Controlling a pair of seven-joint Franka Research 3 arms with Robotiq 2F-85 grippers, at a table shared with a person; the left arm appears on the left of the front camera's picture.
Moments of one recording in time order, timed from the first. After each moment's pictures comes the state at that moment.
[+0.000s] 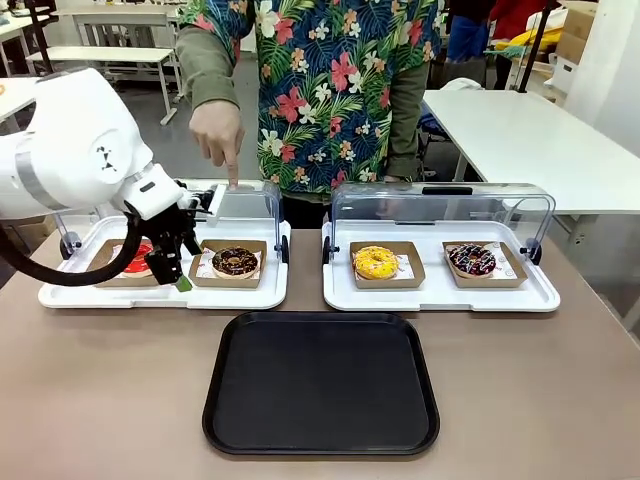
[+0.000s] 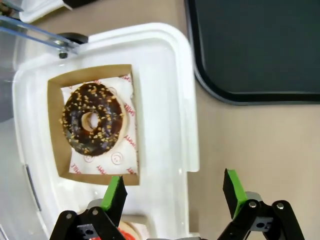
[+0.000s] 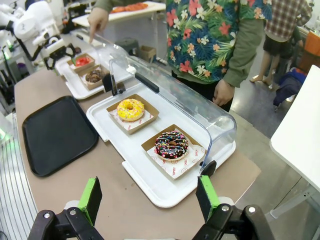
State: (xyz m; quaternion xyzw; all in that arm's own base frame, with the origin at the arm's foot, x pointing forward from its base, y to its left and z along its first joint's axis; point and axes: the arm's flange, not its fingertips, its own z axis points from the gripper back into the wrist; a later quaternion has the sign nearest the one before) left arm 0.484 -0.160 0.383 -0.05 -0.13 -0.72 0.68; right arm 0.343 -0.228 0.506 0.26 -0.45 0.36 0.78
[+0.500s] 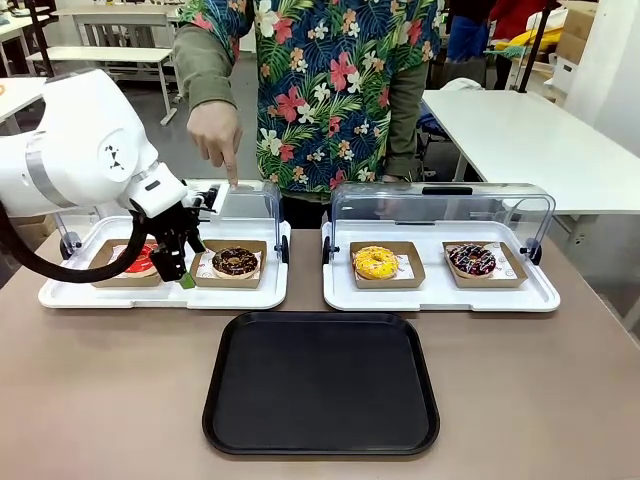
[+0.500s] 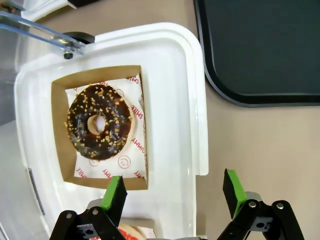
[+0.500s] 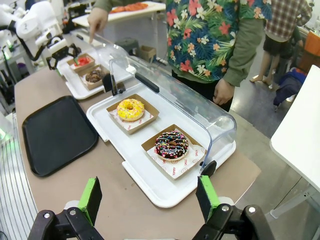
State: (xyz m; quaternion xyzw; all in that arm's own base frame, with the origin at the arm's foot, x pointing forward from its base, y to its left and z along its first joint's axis) left arm 0.489 -0.164 0.381 -0.05 -0.13 -0.72 0.68; right arm 0.343 -0.228 0.506 0.26 -0.45 0.36 0.78
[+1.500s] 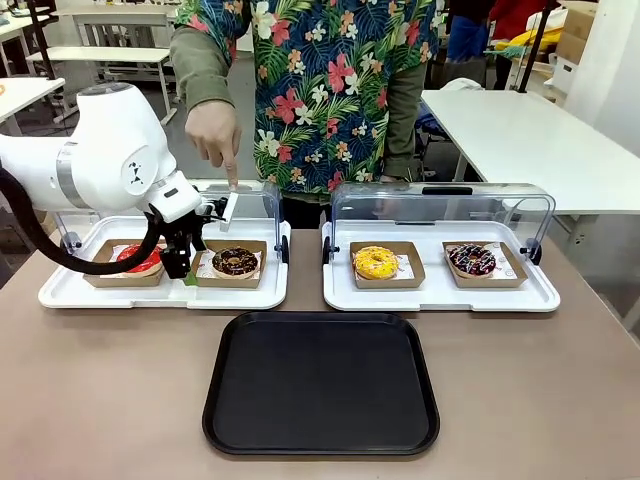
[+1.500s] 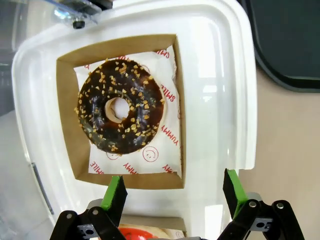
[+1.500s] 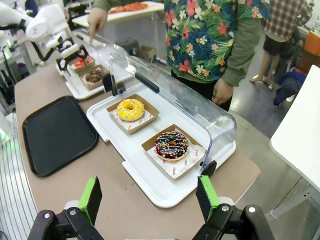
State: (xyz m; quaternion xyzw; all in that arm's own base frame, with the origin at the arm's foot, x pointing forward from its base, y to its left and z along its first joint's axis) left arm 0.530 -0.166 0.354 0.00 -0.11 -0.73 0.68; right arm 0.343 -0.228 0.506 0.26 -0.45 0.36 0.78
